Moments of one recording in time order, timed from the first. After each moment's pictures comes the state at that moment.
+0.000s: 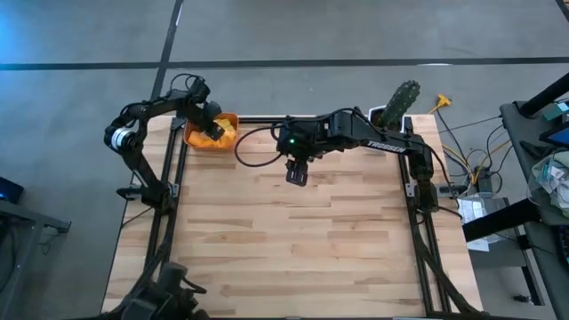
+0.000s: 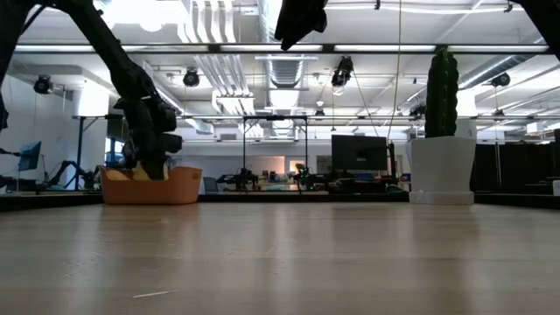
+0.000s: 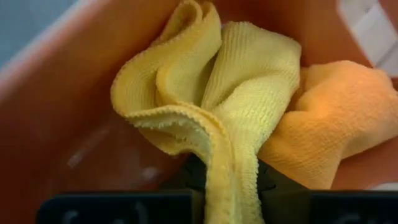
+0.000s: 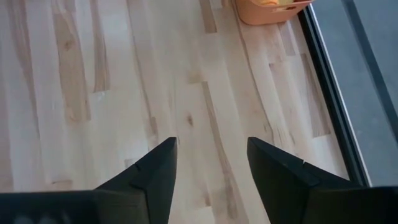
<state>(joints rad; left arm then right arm) 1.22 1.70 1.08 -0.72 0.28 0.37 -0.08 2.00 2.28 -1.32 0.12 0.05</state>
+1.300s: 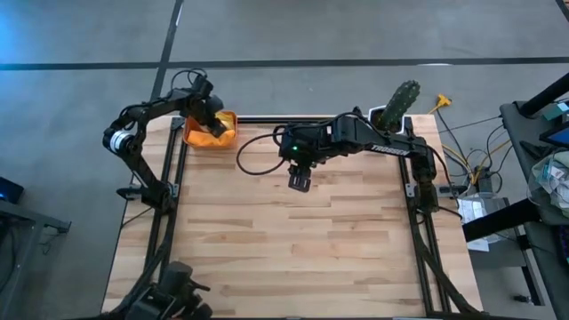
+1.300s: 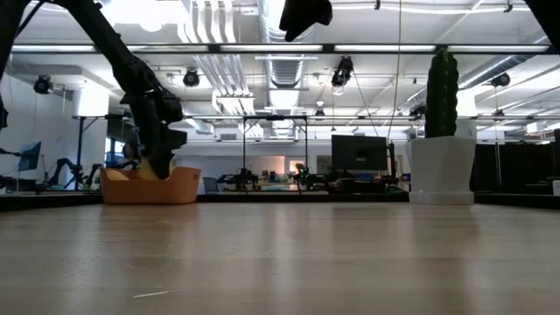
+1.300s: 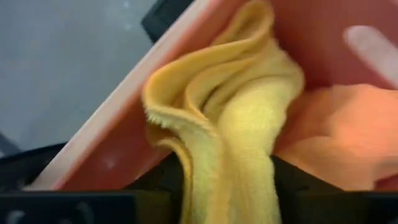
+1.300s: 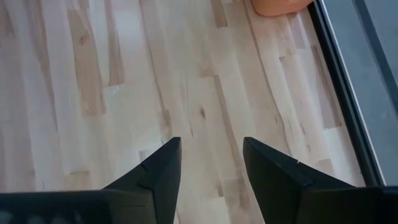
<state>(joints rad) 1.18 1.67 1.09 -0.62 0.12 0.42 -0.04 1.99 2.28 -1.35 0.12 0.10</state>
